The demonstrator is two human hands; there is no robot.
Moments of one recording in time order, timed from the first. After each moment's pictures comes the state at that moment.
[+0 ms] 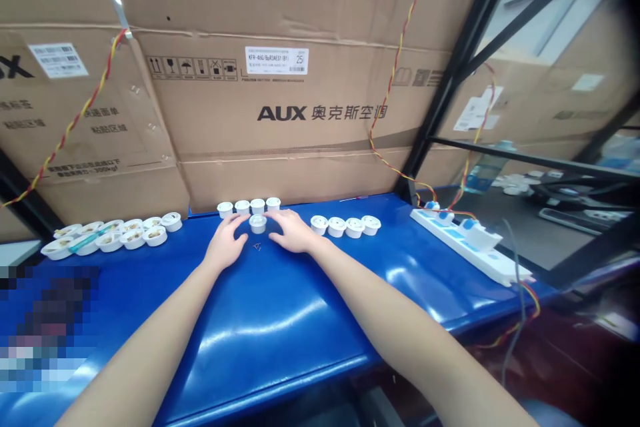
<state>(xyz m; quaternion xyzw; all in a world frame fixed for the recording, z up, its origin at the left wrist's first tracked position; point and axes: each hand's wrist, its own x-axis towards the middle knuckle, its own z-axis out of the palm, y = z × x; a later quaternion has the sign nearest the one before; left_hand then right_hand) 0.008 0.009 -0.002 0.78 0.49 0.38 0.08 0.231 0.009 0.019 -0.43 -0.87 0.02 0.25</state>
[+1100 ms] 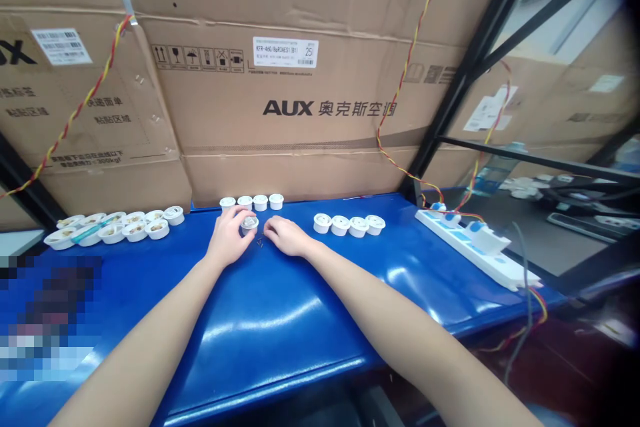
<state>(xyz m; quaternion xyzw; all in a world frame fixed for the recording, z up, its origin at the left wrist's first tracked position) 0.015 -0.003 0.011 0.80 0.45 0.39 -0.02 0.209 0.011 0.000 -0.45 -0.85 0.12 0.25</state>
